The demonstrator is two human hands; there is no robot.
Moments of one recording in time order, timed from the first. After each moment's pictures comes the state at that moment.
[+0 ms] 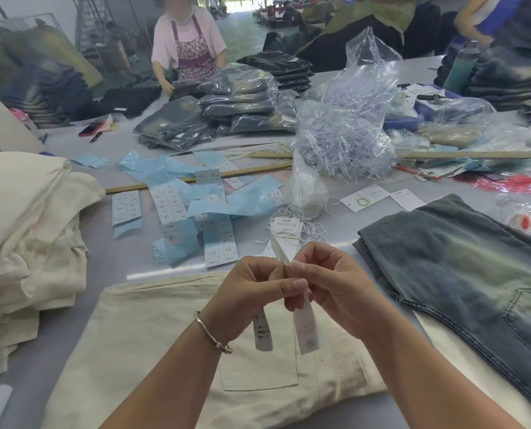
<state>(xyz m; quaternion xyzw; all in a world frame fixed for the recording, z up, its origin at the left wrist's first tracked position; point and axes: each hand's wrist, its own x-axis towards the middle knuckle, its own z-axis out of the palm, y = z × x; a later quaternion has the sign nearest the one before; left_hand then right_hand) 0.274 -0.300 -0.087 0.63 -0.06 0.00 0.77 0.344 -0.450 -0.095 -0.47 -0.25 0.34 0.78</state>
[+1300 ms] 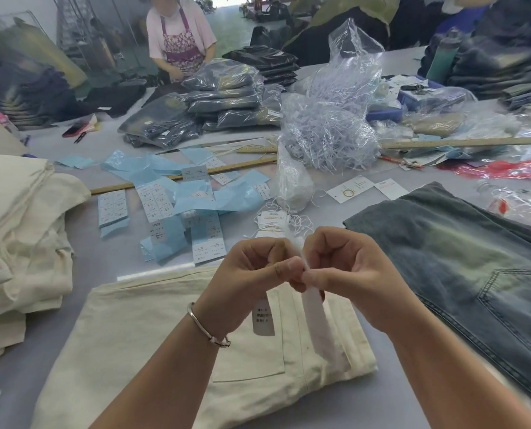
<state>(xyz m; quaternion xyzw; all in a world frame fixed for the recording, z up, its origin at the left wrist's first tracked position) 0.272 -0.329 -0.067 0.61 -0.13 0.02 0.78 0.325 -0.497 -0.052 -0.55 -0.34 0.24 0.73</state>
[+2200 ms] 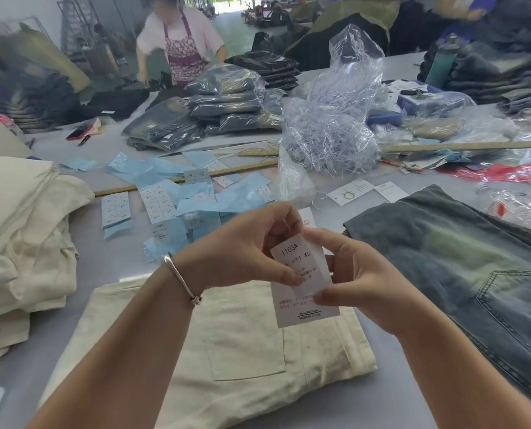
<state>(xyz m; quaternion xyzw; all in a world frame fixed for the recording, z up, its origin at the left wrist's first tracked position) 0.286 -0.310 -0.008 0.80 -0.12 -0.13 0.57 0.330 -0.507 -0.061 -0.55 -0.29 0.35 0.71</state>
